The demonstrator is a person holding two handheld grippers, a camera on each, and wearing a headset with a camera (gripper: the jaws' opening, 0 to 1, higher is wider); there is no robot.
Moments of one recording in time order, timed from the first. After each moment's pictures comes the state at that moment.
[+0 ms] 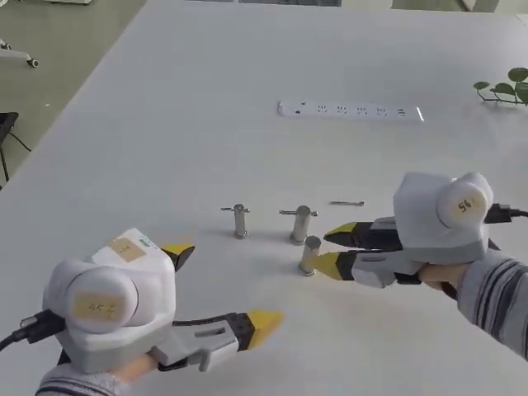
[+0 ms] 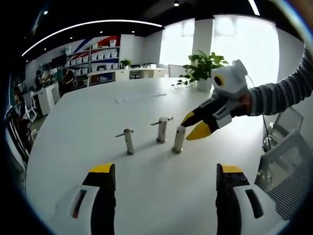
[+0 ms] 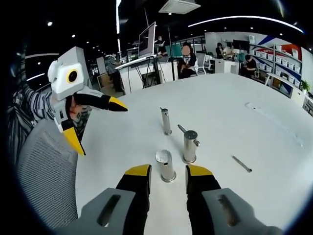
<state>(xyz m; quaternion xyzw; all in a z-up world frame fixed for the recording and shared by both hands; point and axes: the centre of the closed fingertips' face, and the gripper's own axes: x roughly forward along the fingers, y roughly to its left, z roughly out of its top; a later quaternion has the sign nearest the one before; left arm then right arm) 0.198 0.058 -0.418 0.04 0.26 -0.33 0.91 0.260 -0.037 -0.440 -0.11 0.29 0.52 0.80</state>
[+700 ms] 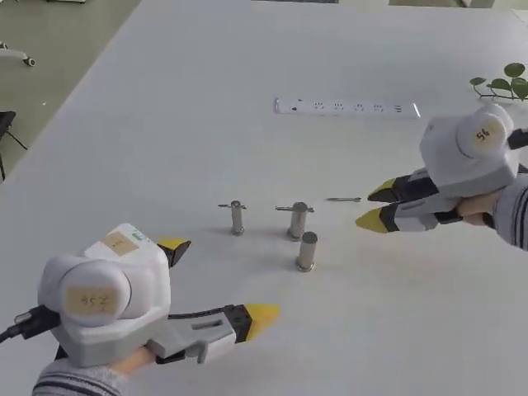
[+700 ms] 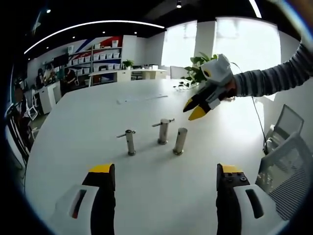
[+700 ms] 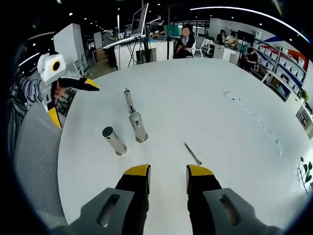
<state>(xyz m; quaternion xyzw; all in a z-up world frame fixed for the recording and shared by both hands) 0.199 0.060 -0.419 0.03 0.26 -0.32 0.91 0.322 -0.097 -0.443 -0.22 0.34 0.49 0.77</state>
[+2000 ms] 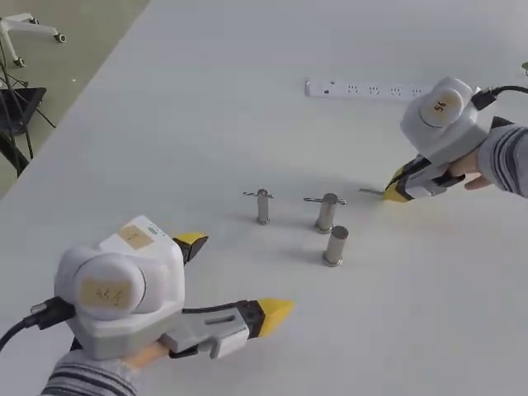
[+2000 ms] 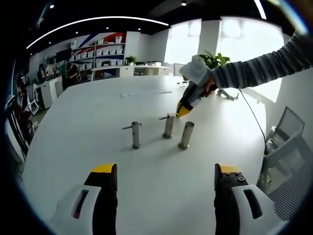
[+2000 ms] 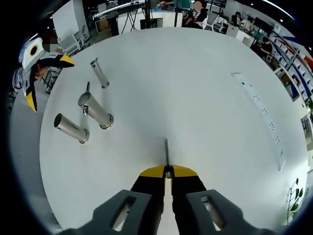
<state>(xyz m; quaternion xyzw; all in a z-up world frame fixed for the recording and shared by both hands) 0.202 0.071 -0.432 0.02 0.28 -0.31 0.91 0.375 -0.103 -0.494 -0.34 0.42 0.47 0.70</state>
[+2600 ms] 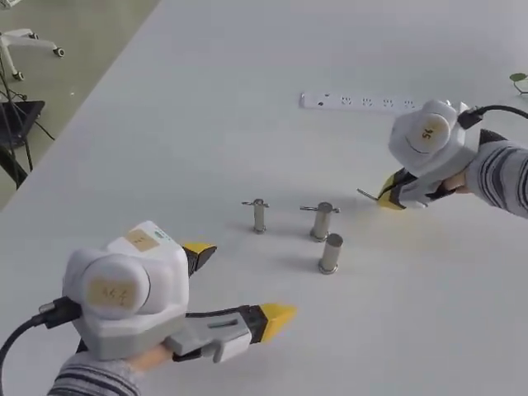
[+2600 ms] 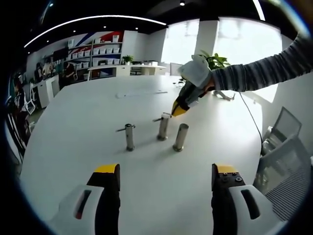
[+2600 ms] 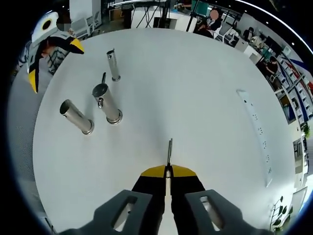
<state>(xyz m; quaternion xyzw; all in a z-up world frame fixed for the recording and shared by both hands) 0.200 0.060 -0.426 0.02 0.28 -0.33 0.90 0.356 -0.090 -0.474 -0.40 0.35 0.50 0.69</state>
